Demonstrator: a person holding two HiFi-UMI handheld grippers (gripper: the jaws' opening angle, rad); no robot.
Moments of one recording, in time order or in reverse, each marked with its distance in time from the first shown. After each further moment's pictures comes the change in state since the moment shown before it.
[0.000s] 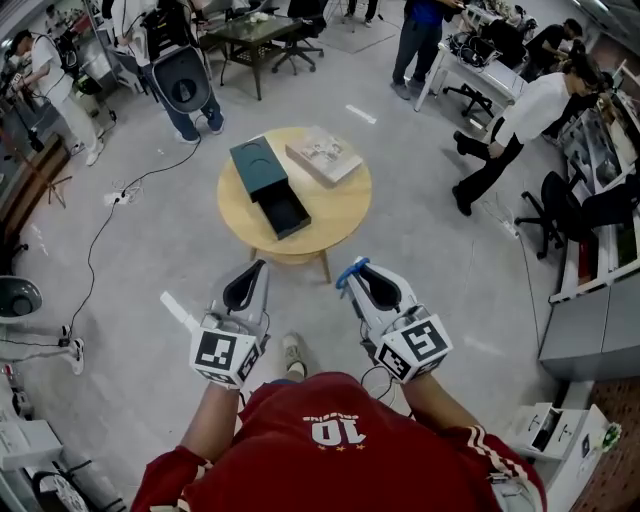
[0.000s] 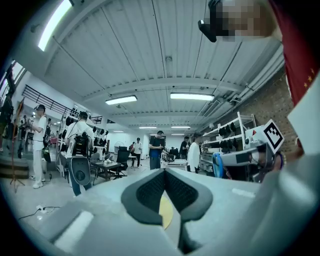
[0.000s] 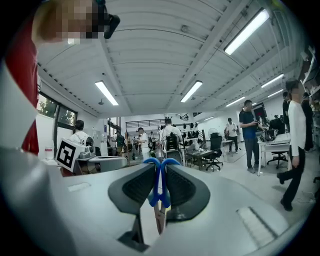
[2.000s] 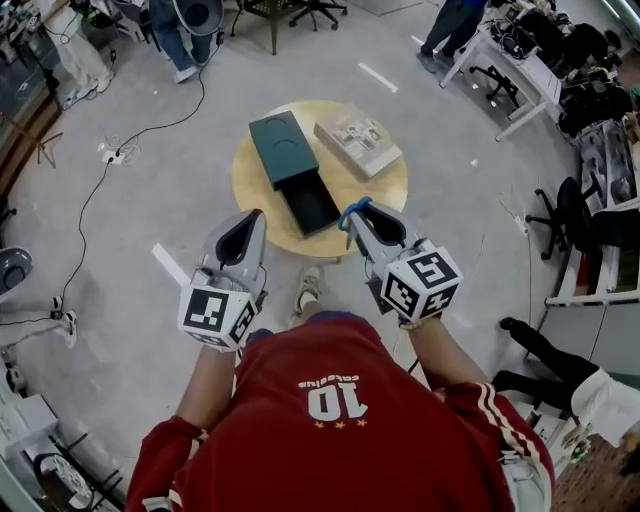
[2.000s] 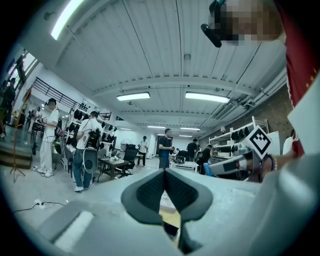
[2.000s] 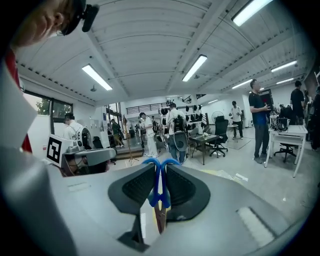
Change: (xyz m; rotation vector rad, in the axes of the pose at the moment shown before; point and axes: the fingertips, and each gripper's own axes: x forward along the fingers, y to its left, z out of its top) left arm 0.087 0.167 -0.003 -0.086 0.000 0.060; right arm 0.216 -0.058 -0.008 0.036 0.220 0.042
